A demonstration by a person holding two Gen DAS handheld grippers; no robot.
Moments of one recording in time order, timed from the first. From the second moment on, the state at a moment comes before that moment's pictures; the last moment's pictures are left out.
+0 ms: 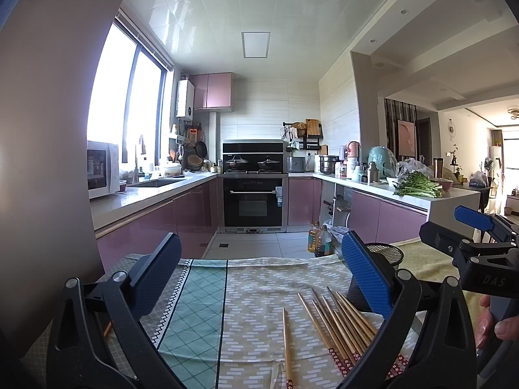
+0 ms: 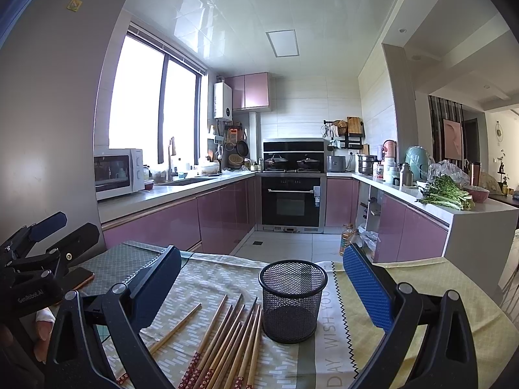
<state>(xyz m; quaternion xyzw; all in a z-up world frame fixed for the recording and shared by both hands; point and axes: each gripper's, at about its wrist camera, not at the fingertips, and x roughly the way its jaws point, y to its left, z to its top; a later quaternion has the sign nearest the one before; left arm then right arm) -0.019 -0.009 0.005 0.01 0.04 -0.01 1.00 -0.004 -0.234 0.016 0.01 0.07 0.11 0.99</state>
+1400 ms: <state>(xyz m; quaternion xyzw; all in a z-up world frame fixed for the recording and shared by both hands) -0.019 -0.012 0.004 0.01 0.04 -0.01 1.00 -0.004 -0.234 0.016 0.01 0.07 0.11 0.99</state>
